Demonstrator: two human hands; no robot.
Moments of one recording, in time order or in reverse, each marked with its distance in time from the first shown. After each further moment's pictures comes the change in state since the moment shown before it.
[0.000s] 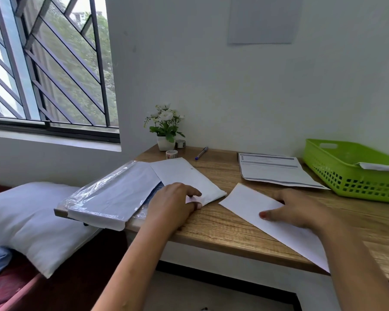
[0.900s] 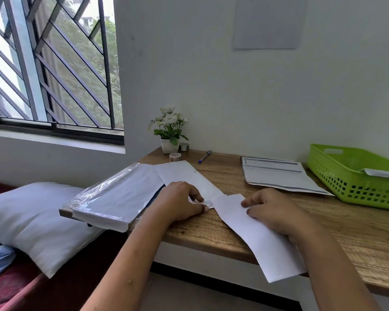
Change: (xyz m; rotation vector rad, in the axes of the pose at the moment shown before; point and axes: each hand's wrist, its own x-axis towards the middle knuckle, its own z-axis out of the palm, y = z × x) left_hand 0.020 -0.004 -0.008 -0.034 -0.149 0.006; right_hand -0.012 -0.041 0.019 0.346 0.044 -0.095
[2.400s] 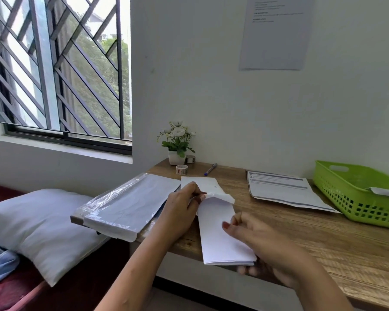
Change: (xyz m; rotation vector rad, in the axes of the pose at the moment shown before) left_hand -0.011 -0.009 0.009 -0.383 0.378 0.177; right_hand -0.036 -0.013 0.027 0.487 -0.356 0.016
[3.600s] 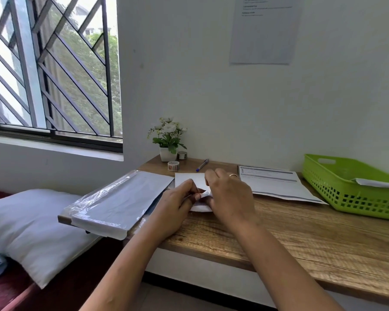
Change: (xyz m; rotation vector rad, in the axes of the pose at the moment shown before) left_hand -0.006 0.007 -0.004 -0.106 -0.083 0.161; right_hand 0.074 -0.024 0.013 -1.248 0.777 -0.706
